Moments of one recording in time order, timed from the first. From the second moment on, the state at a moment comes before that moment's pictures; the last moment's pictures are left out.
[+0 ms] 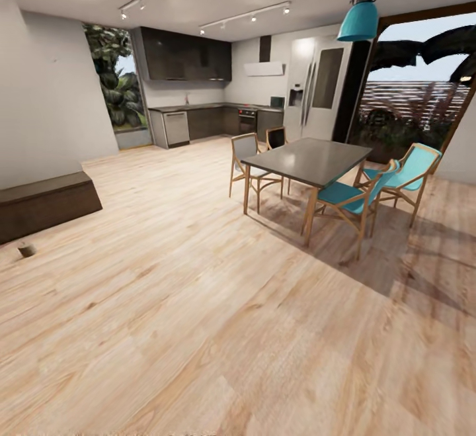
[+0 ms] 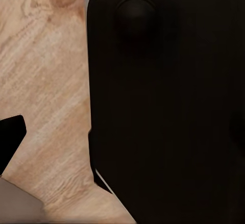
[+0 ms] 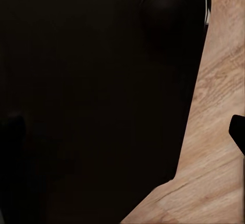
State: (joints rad) left arm 0.00 0.03 0.00 -0.03 0.00 -0.13 -0.01; right arm -0.02 0.02 0.07 0.00 0.03 -0.11 -0.01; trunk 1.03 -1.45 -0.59
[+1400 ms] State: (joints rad) left arm 0.00 0.03 0.00 -0.04 0.01 -0.14 -0.01; right arm -0.02 0.03 0.07 0.00 0.03 -0.12 -0.01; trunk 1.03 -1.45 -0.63
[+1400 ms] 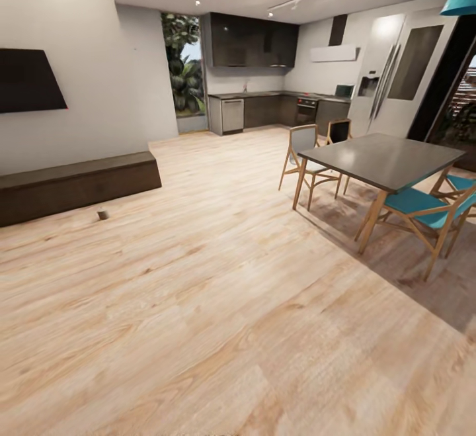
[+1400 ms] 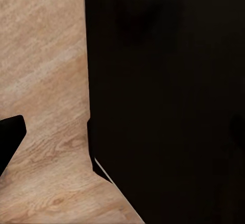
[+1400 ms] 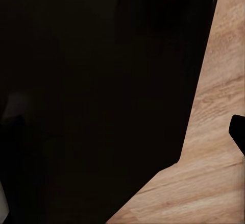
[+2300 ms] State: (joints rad) left arm 0.00 0.03 -0.01 -0.06 -0.01 -0.14 -0.01; right arm -0.02 0.03 0.07 0.00 0.03 -0.12 -0.01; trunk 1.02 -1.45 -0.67
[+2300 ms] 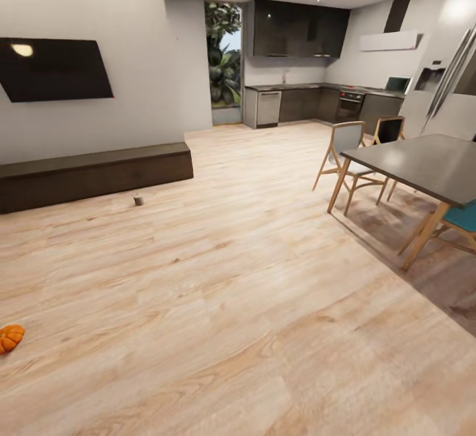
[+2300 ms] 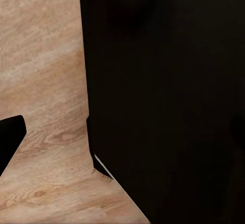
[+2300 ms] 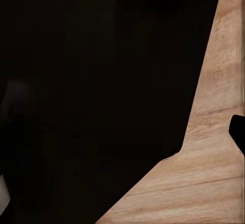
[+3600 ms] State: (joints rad) left arm 0.00 0.04 -0.01 -0.06 0.00 -0.14 -0.01; right arm -0.02 0.03 0.06 0.00 0.02 -0.12 -0.01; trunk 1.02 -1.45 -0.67
